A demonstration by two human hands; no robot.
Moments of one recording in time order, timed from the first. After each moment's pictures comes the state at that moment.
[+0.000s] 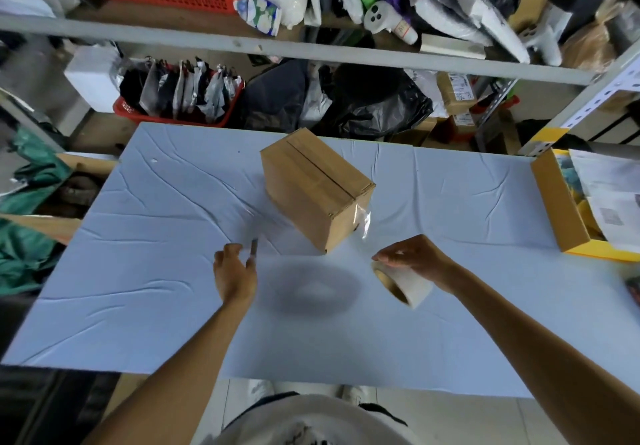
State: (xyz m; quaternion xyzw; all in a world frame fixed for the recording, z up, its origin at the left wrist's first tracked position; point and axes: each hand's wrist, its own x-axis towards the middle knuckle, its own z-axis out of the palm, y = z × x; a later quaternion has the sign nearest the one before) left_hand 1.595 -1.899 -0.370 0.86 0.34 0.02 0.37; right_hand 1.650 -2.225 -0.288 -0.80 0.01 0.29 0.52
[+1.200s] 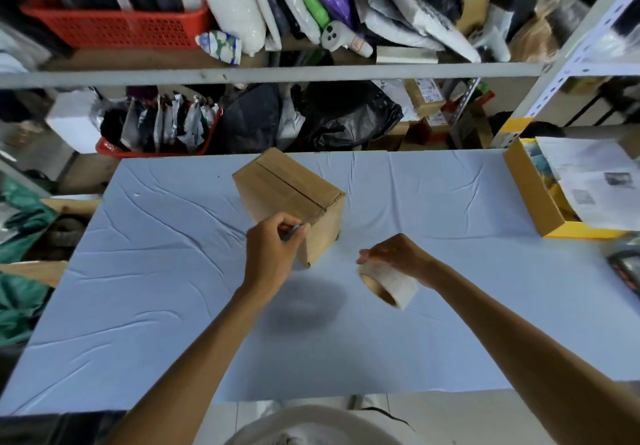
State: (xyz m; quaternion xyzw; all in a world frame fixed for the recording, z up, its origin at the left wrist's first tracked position) left_hand 1.618 -1.989 -0.235 0.87 0.04 0.11 0.48; right_hand 1.651 -2.233 -0.275 -0.83 0.05 0.29 0.47
